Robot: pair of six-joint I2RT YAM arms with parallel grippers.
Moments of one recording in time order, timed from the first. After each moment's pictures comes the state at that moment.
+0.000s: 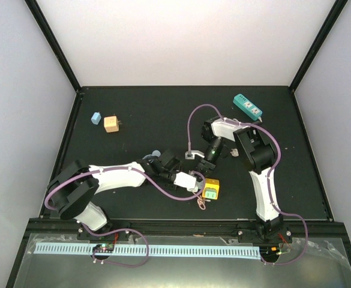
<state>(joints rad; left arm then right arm) -0.91 1.54 0.77 -0.19 0.12 0.88 0.47 2.23 1.51 -1.39 -0.72 -1.01</state>
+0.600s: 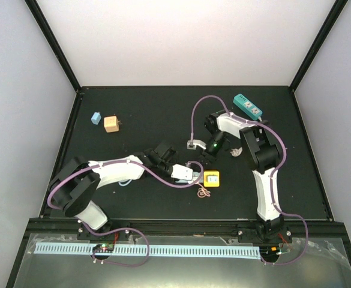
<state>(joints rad) -0.79 1.58 0.82 -0.25 0.23 0.87 0.41 2.18 1.56 -1.26 -0.70 -0.96</state>
